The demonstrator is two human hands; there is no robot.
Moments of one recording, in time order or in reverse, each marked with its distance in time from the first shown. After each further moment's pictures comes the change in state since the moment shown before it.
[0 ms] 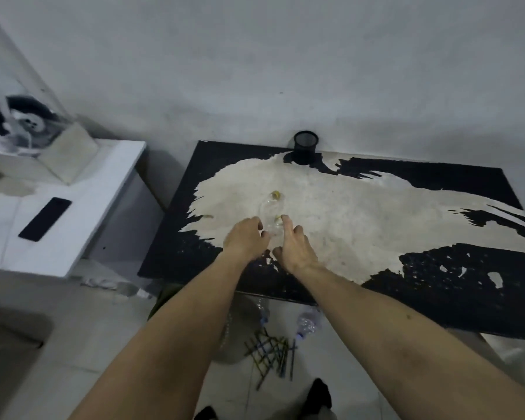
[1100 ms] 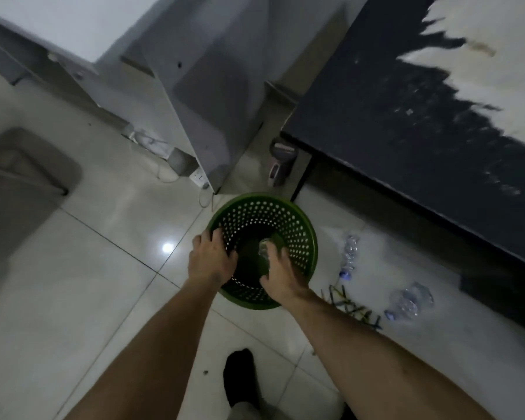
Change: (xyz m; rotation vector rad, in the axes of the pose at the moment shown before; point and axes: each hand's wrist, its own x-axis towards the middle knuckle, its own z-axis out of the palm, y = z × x) left_hand -0.045 -0.558 0.272 -0.054 -0.025 -0.601; right_hand 0.044 -0.026 0.593 -0.264 -0.523 -0.120
